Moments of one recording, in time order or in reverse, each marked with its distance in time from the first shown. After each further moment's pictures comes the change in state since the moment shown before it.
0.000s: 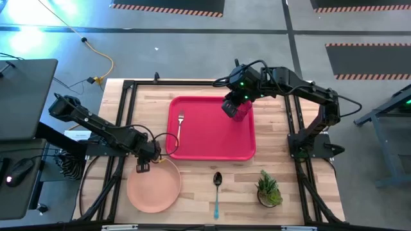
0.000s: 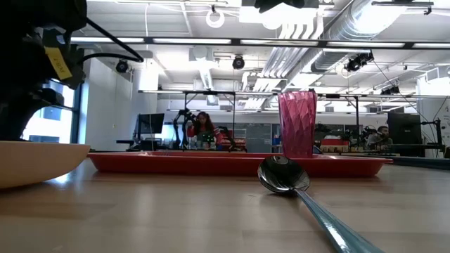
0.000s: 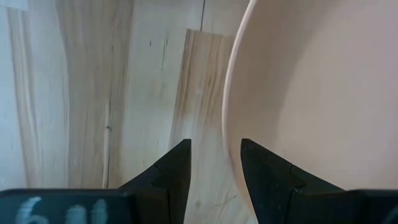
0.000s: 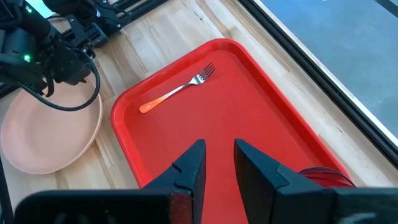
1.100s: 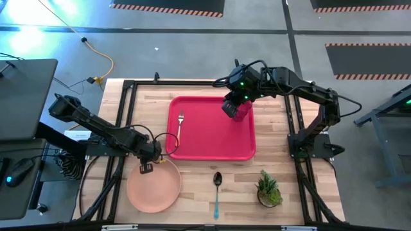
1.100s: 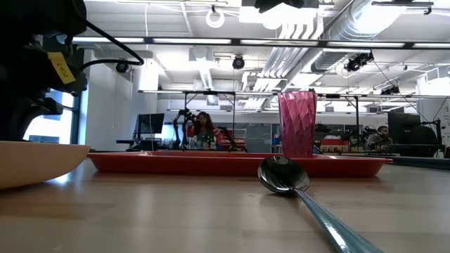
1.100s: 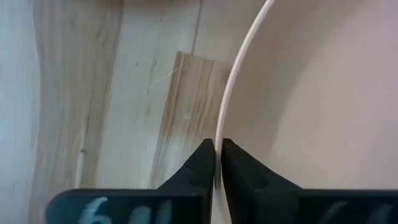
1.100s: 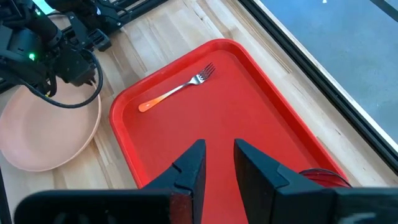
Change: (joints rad) left arm 0.000 0.000 -0.065 0.146 0.005 -0.073; right arm 0.000 0.000 0.000 0.000 0.000 -0.017
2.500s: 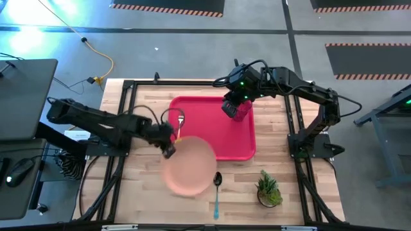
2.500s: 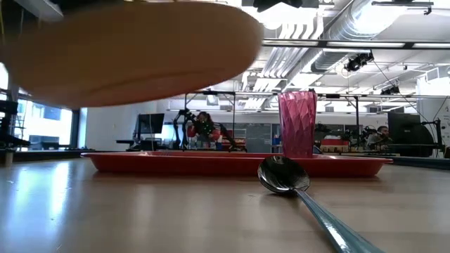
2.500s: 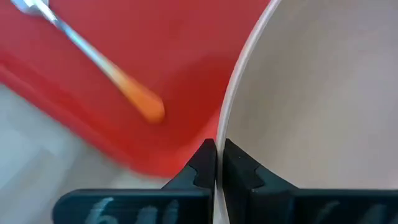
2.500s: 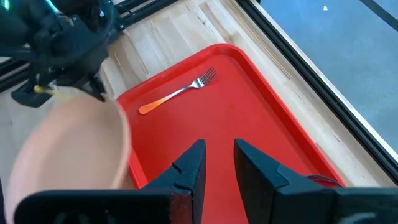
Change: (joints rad) left arm 0.261 0.000 0.270 0.095 -0.085 -0.207; right arm 0.000 0.000 0.000 0.016 0.003 -0.026
